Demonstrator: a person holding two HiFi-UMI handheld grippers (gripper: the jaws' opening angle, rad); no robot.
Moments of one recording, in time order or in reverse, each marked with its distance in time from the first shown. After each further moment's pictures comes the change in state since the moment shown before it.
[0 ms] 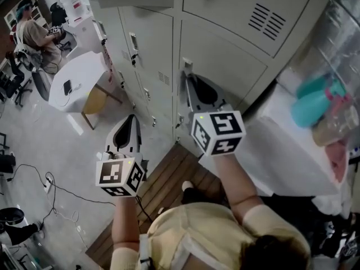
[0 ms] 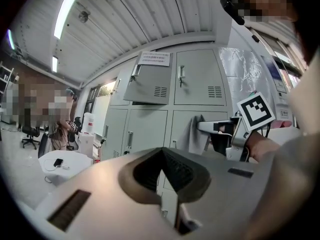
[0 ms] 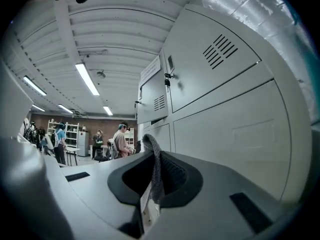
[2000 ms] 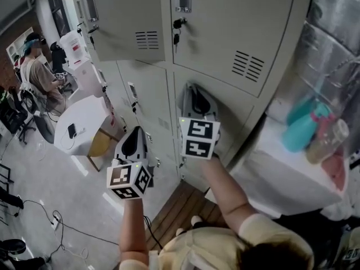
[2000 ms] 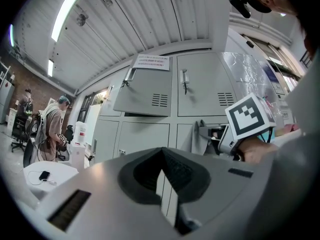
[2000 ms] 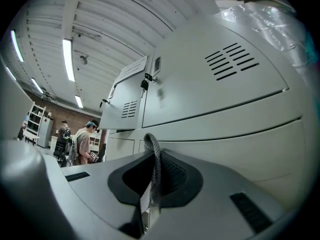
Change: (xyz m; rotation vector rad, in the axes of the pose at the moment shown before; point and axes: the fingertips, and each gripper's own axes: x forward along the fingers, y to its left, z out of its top) left arm 0.086 0.013 0.064 0.024 -0.124 -0.043; right arm 0.065 -0.060 0.061 -0.097 -0.102 -0.367
